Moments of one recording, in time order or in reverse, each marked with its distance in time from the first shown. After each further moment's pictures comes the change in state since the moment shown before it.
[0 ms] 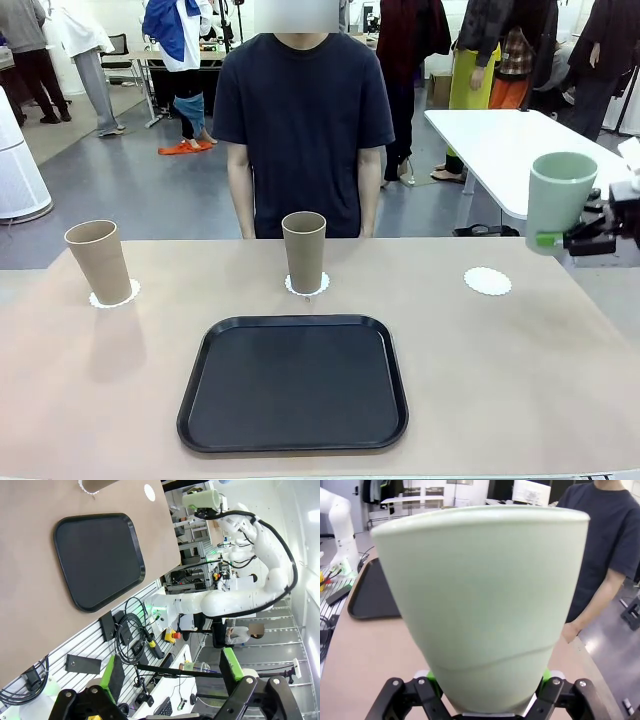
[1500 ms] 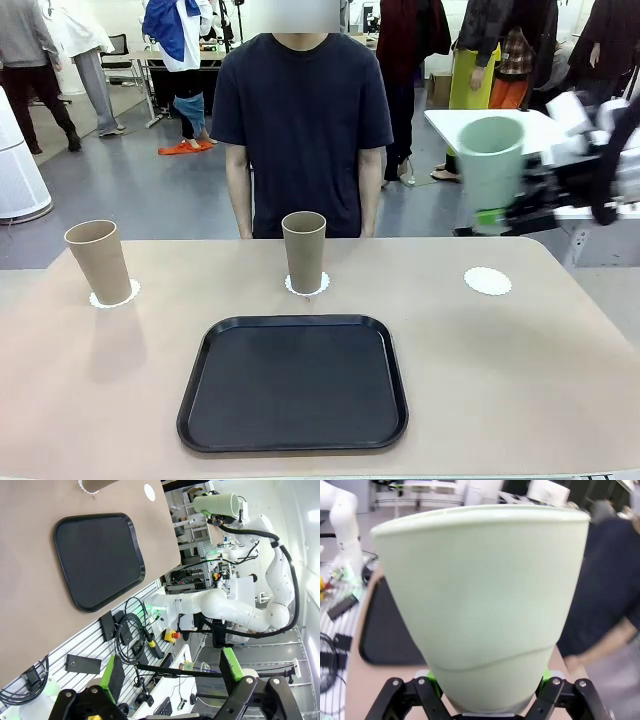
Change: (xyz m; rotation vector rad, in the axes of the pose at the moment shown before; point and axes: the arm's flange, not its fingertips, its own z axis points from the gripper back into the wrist) left arm 0.000 0.000 0.000 -0.001 0.000 0.000; right arm 0.149 0.074 -0.058 -0.037 0.112 0.097
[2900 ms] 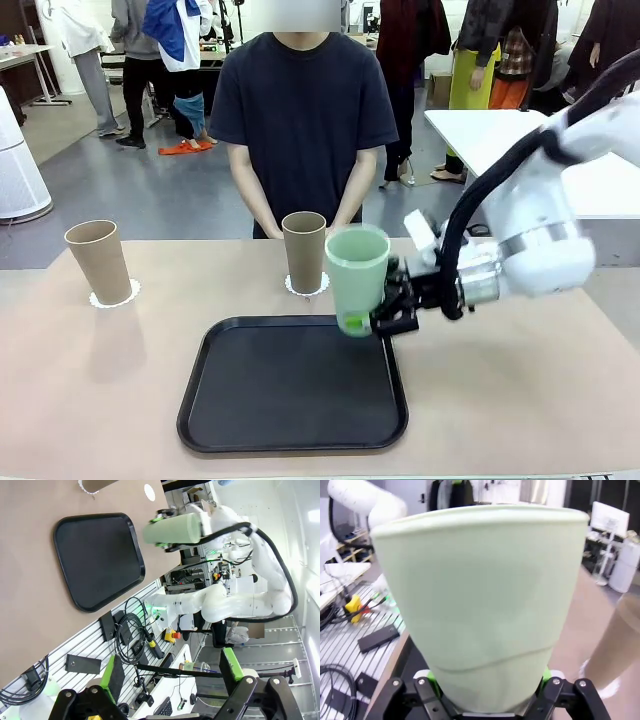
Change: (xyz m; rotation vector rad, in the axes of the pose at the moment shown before) left arm 0.000 0.000 0.000 0.000 0.001 0.000; right arm -0.017 0.119 -0.218 0.341 -0.234 -0.052
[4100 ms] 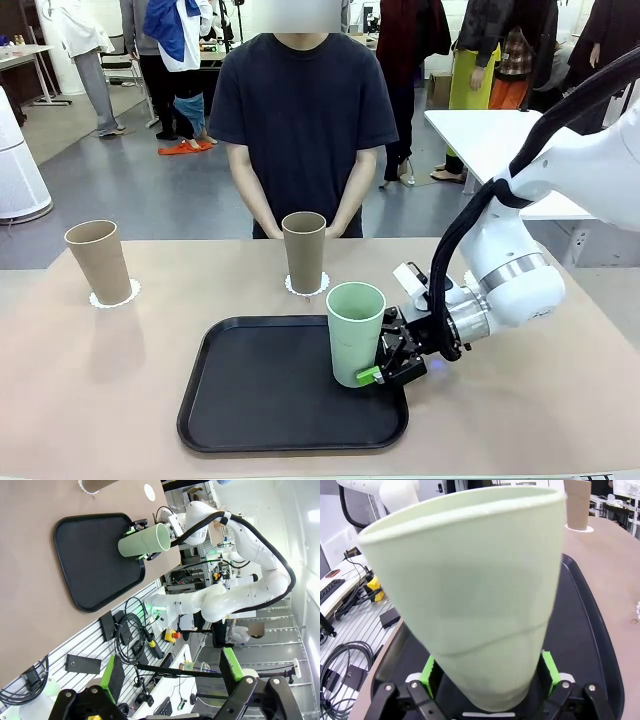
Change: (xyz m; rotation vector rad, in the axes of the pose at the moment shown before) left arm 0.000 0.000 0.000 0.000 0.000 0.000; right arm -0.113 0.002 -0.027 0.186 0.085 -0.165
